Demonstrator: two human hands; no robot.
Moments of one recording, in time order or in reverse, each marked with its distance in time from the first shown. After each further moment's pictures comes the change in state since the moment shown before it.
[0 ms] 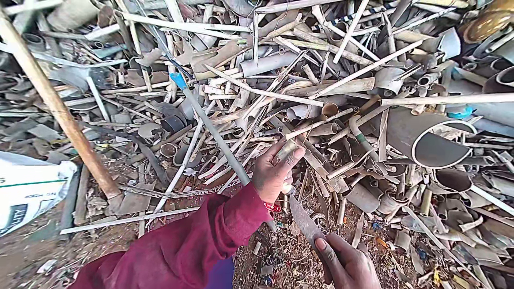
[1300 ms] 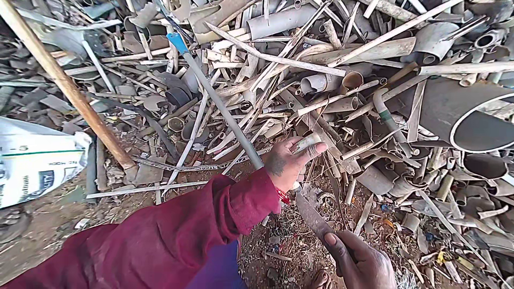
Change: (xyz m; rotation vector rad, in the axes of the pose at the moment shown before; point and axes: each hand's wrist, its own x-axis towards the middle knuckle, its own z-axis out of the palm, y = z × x) left_hand -0.013 -0.003 -0.013 0.250 0.015 -0.369; right_hand -0.018 -0.001 0.016 -0.161 0.060 -0.002
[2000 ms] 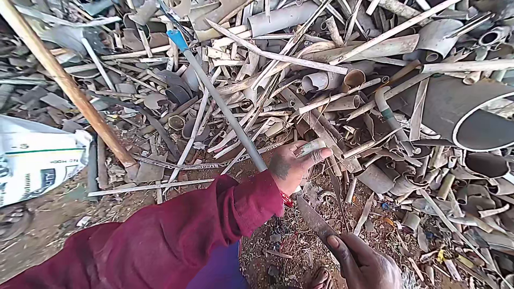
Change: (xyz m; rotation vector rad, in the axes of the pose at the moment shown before) left_hand -0.004 -0.003 0.001 0.026 0.006 -0.064; right_hand -0.006 0.000 -0.001 -0.089 0.054 -0.068
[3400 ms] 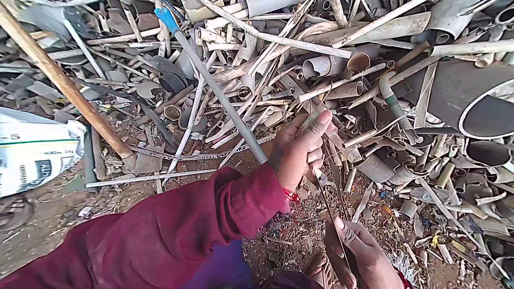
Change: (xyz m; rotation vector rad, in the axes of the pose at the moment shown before) left_hand -0.008 0.002 0.009 -0.317 -0.146 0.240; right_hand 0.017 0.009 0.004 1.330 -0.565 0.346
